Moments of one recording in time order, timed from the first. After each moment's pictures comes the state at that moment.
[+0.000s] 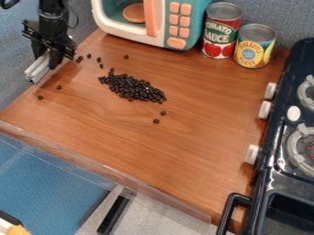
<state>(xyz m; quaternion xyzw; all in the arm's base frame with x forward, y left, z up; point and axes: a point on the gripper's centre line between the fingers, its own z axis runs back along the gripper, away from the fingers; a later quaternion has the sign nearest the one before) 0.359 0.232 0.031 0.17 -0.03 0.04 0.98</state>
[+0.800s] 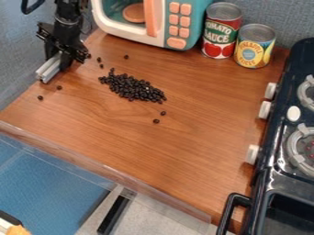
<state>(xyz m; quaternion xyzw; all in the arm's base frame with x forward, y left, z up) 0.376 0.224 0.015 0.20 -0.02 0.01 0.98</state>
